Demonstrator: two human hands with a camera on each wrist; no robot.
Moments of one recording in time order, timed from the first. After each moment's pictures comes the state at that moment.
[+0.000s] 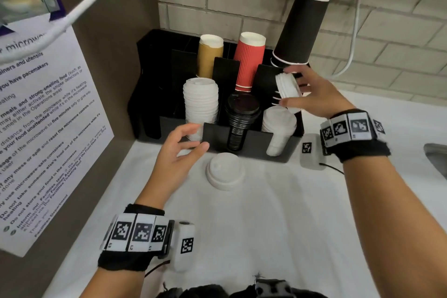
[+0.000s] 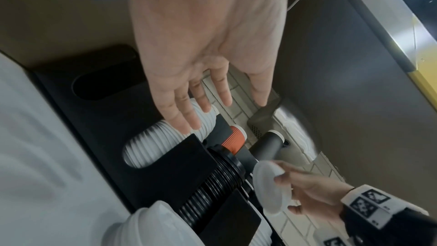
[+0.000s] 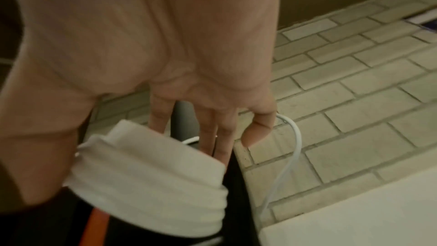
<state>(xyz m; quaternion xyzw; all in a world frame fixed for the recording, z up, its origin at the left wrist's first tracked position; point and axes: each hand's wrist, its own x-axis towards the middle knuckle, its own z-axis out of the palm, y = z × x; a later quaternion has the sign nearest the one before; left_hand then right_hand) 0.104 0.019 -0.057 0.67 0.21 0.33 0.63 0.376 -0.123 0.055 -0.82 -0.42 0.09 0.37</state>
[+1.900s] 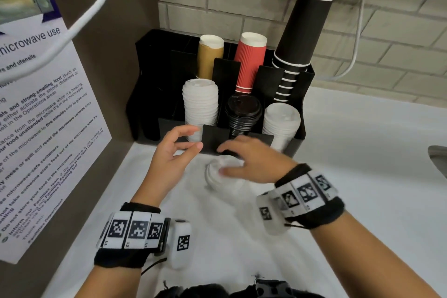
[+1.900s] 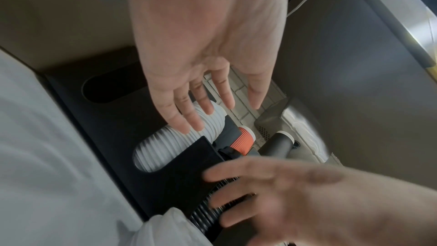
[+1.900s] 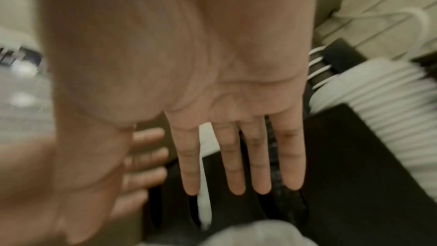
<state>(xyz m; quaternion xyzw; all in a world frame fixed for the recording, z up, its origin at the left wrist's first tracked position) 0.107 0.032 -0.062 0.69 0.23 0.32 0.60 0.261 -0.095 -0.011 -0.78 -0.59 0.17 0.12</state>
